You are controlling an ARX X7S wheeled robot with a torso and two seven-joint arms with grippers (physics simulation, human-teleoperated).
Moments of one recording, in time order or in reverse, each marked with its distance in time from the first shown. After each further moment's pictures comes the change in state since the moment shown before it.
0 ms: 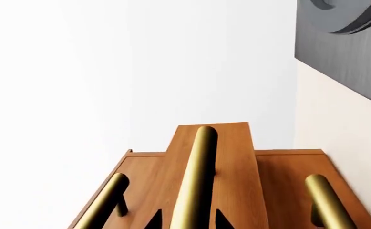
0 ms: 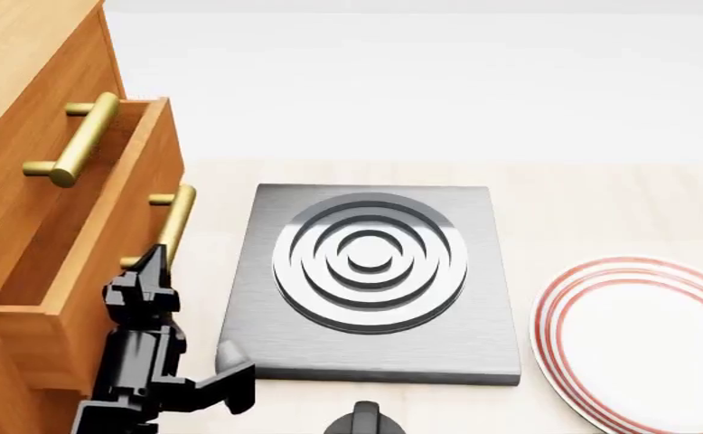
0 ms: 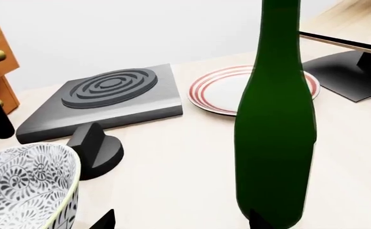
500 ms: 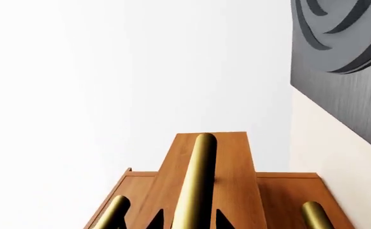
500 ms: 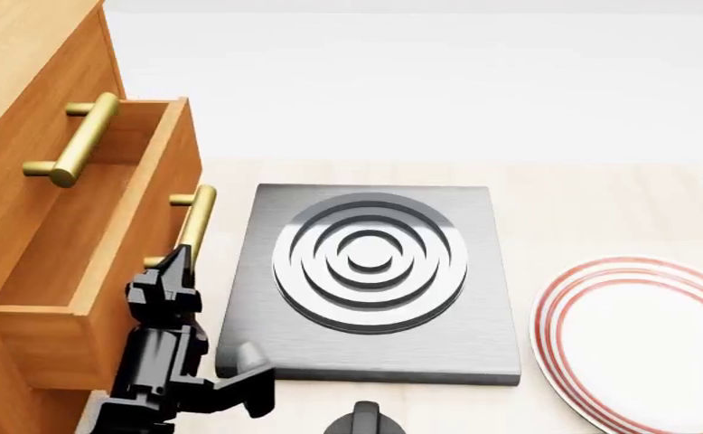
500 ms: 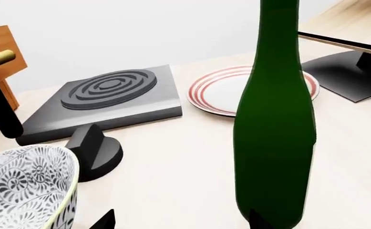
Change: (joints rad) left arm -0.007 0.001 0.016 0.064 0.005 -0.006 0.026; right arm 0.006 0.001 0.000 0.003 0.007 -0.004 -0.002
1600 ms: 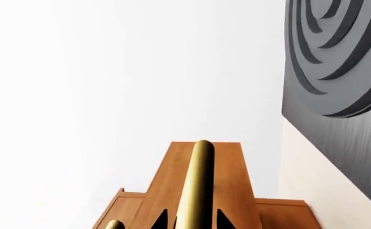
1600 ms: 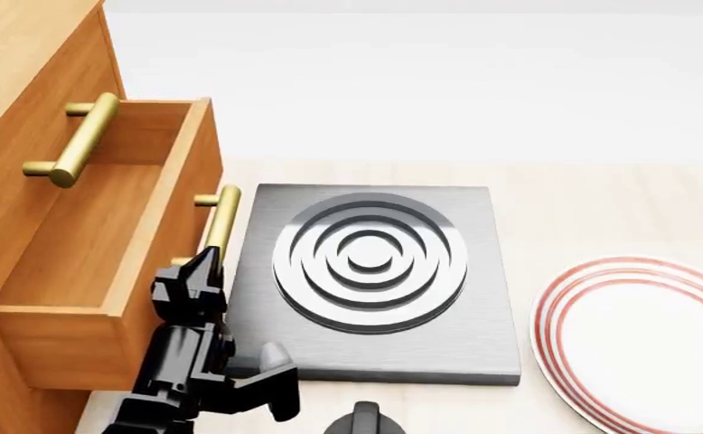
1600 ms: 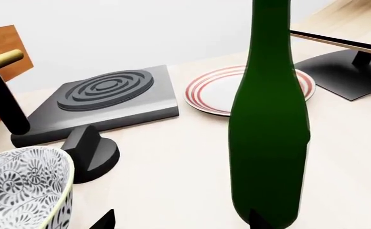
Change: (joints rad) left arm -0.012 -0.016 -0.005 0.123 -0.001 -0.019 0.053; right arm -0.003 0.003 0.002 0.008 0.009 -0.018 0.001
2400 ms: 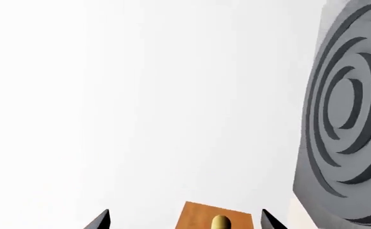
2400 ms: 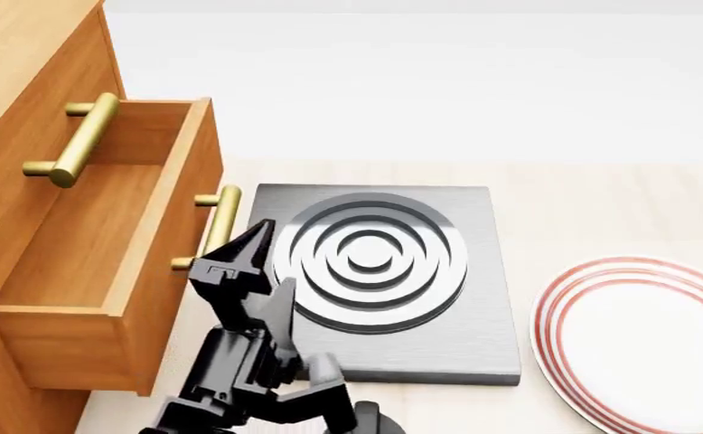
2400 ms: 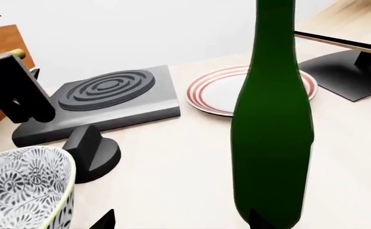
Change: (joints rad) left arm -0.006 0.020 0.022 0.090 -0.017 0.111 -0.077; right arm 0.009 -0.002 -0.004 0.001 0.000 0.008 -0.002
